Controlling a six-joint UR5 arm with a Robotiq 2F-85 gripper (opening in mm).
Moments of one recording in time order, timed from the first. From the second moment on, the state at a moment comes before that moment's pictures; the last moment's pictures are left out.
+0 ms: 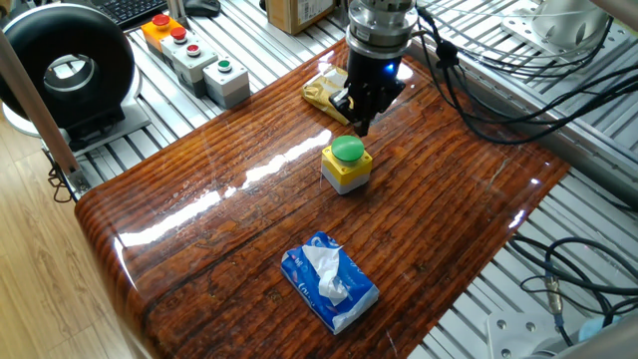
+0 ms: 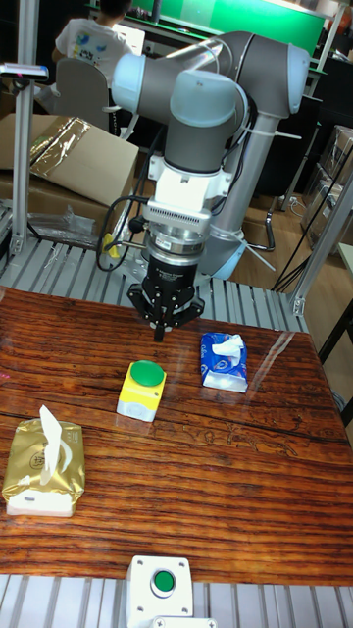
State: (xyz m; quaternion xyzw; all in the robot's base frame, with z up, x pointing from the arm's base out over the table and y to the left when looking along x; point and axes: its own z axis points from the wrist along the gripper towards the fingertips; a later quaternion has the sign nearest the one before) arm 0.485 -0.007 0.144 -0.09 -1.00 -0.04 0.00
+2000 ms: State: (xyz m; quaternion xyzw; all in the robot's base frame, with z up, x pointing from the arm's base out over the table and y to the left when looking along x) arm 0.492 -0.017 0.100 -0.07 -1.00 -0.04 0.00
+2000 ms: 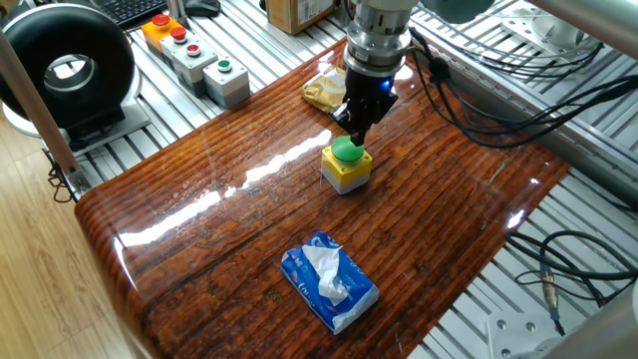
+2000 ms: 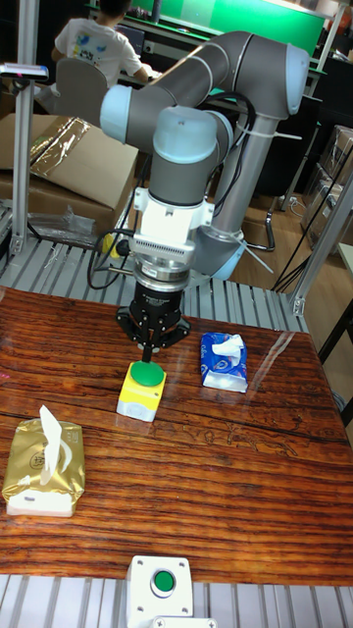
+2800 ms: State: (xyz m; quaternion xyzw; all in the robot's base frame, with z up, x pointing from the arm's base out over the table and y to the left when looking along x) arm 0.492 -0.011 0.088 -0.07 -1.00 -0.03 -0.01
